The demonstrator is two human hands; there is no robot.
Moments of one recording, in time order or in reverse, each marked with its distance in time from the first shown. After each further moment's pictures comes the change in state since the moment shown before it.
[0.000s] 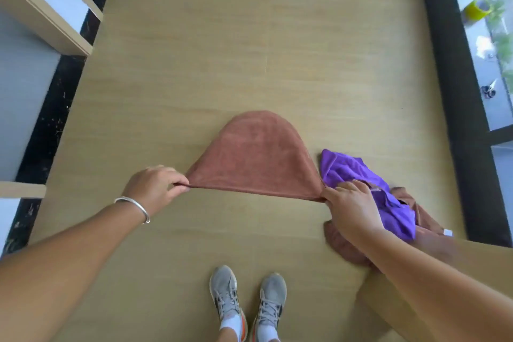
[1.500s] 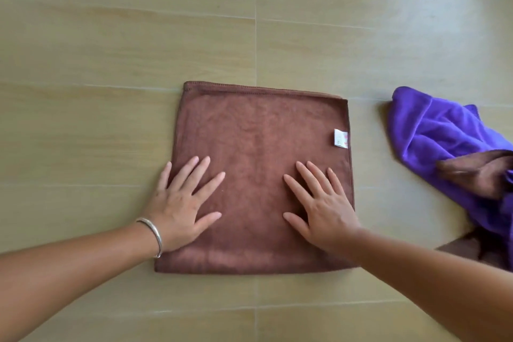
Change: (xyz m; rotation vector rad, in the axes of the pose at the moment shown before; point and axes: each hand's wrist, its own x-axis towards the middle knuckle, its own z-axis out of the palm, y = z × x) left_hand 0.184 -0.134 0.565 0.382 -0.056 0.366; right_hand 0.180 -0.037 0.547 0.036 -0.035 -0.173
